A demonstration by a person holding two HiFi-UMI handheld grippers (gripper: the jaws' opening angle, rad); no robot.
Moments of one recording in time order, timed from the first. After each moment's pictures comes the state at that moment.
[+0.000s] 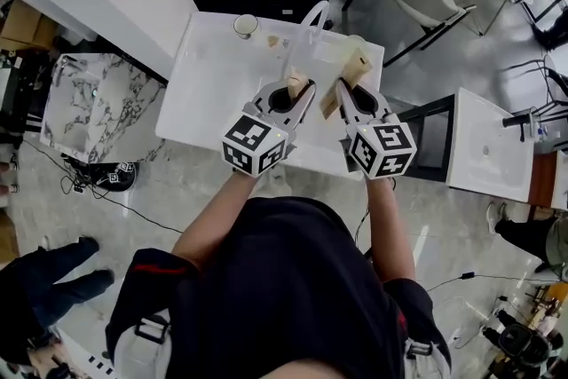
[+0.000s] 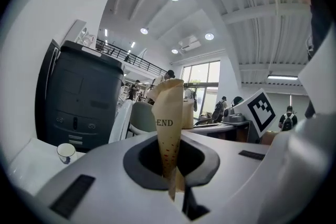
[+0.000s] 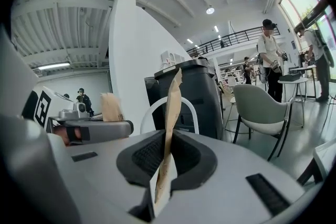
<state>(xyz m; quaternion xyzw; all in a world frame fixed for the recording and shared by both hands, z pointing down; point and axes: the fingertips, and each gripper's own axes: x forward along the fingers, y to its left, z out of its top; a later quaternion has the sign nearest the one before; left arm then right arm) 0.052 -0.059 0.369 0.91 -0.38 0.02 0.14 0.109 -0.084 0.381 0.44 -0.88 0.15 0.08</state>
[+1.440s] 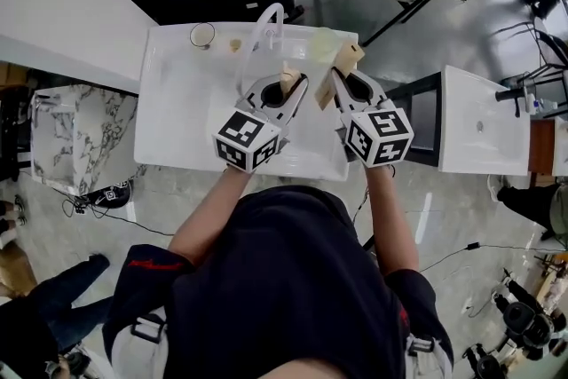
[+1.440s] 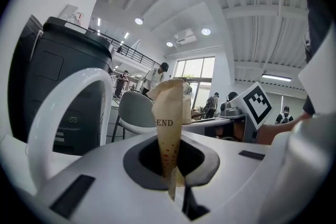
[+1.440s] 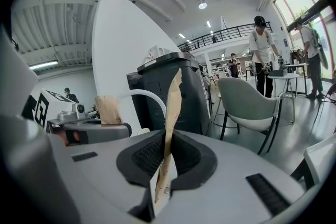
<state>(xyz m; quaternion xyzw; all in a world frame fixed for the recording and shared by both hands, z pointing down) 0.119 -0.121 0.407 0.93 -0.33 0.05 0.15 0.177 -0.146 0.413 0.48 -0.86 0.18 0.11</state>
